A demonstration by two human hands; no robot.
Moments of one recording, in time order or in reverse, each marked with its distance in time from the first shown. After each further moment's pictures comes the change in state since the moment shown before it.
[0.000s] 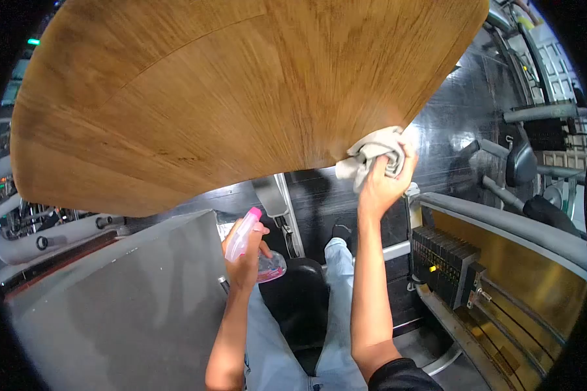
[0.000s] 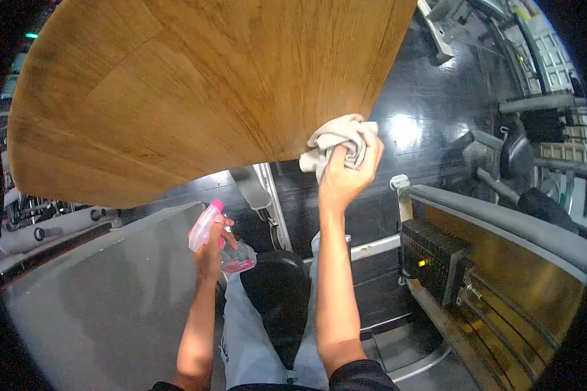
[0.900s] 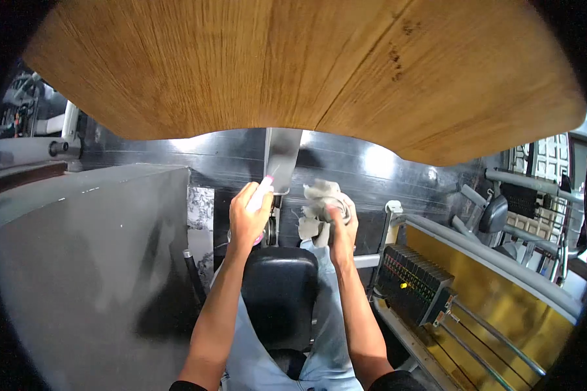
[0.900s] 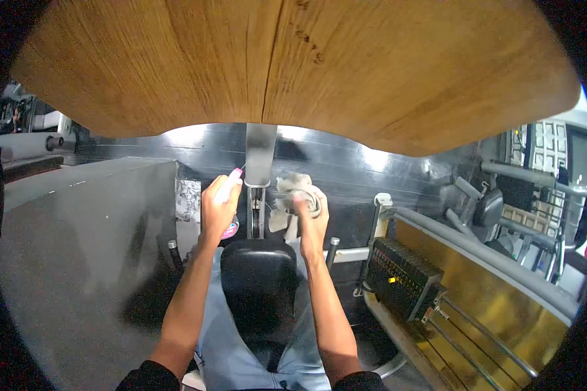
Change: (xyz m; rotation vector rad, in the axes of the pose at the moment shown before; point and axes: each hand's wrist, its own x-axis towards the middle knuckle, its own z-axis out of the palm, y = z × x) left_hand 0.049 -0.174 -0.056 0.272 0.178 0.200; right_hand -0.178 0.065 -0.039 0.121 -0.634 0.785
